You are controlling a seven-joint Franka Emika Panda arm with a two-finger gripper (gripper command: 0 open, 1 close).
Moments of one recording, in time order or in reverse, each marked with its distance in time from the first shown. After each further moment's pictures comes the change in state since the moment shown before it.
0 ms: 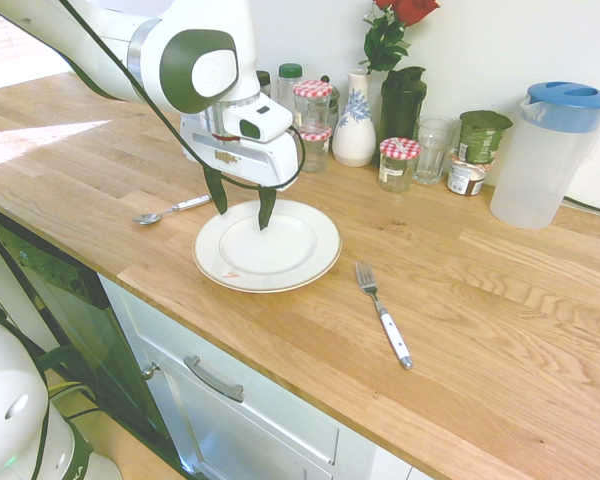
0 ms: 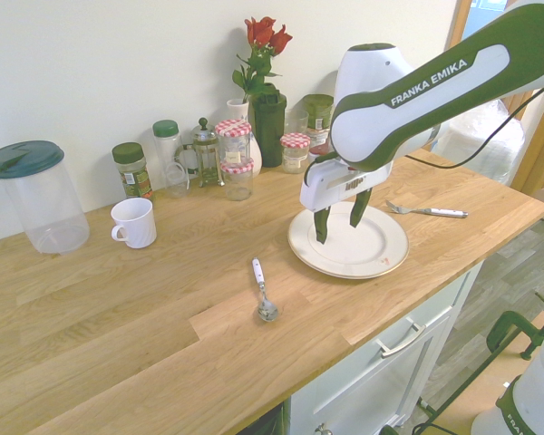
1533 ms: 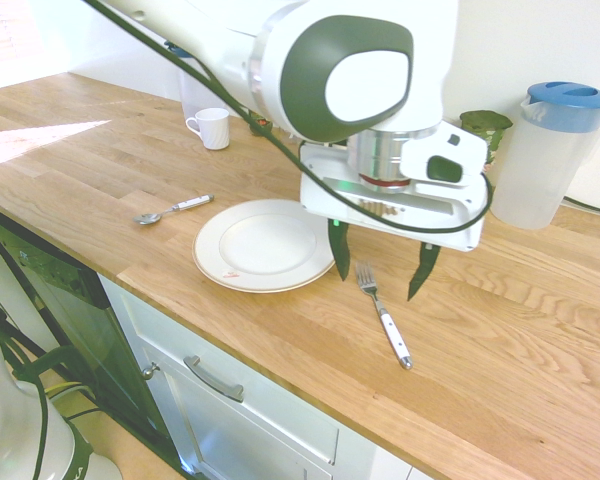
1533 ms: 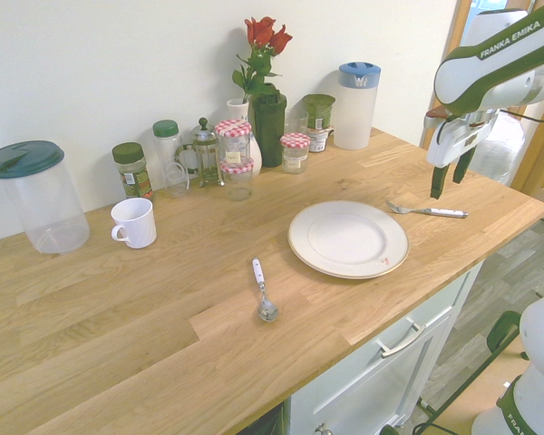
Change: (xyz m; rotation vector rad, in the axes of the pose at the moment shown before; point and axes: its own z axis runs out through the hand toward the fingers) arm 0.175 0.216 -0.024 -0.112 -0.008 -0.100
